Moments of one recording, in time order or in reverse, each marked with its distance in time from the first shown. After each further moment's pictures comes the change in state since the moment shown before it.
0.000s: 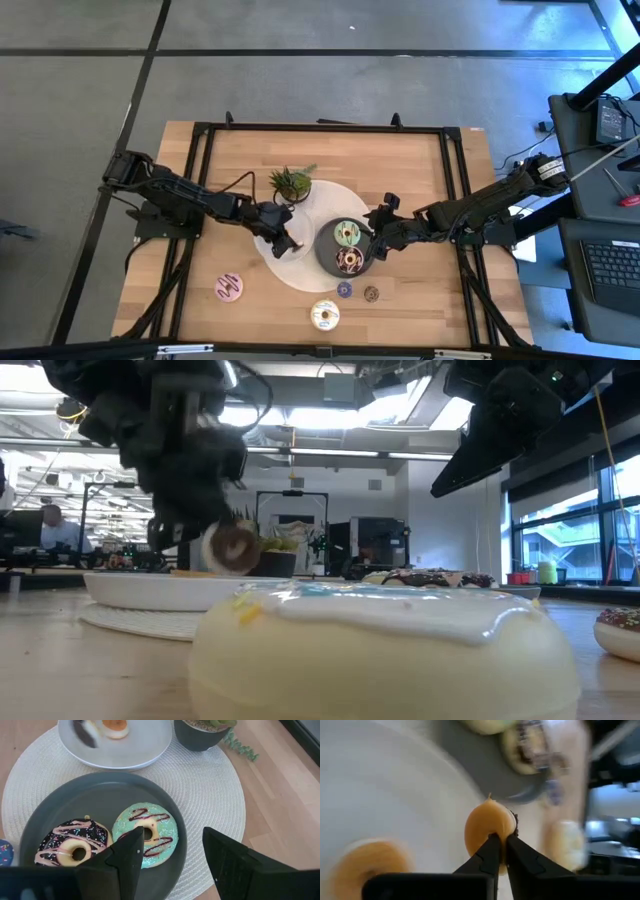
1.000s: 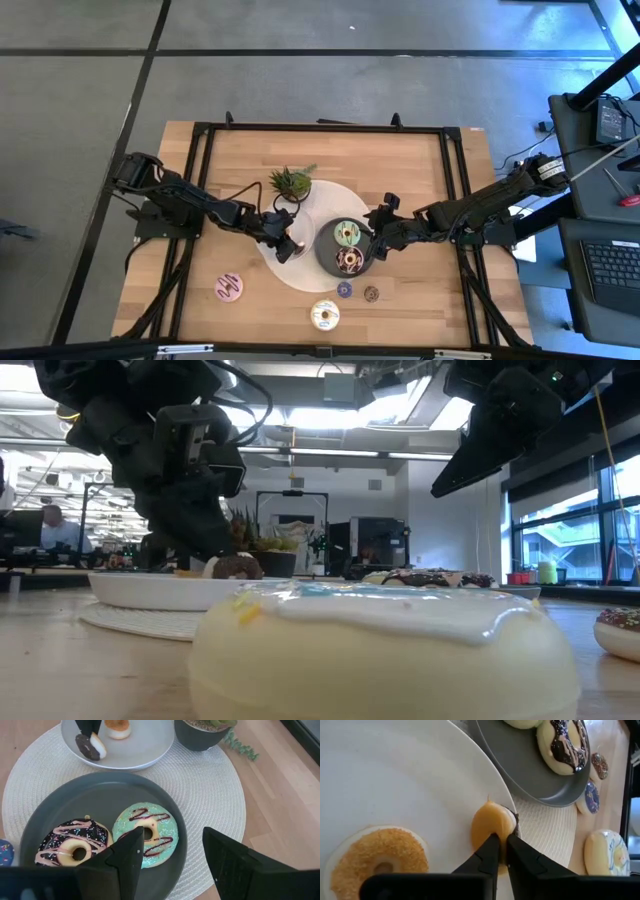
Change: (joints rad) left arm -0.063 0.091 0.000 0.023 -0.161 -0.042; right arm 0.000 0.000 0.000 0.000 -0.001 0.002
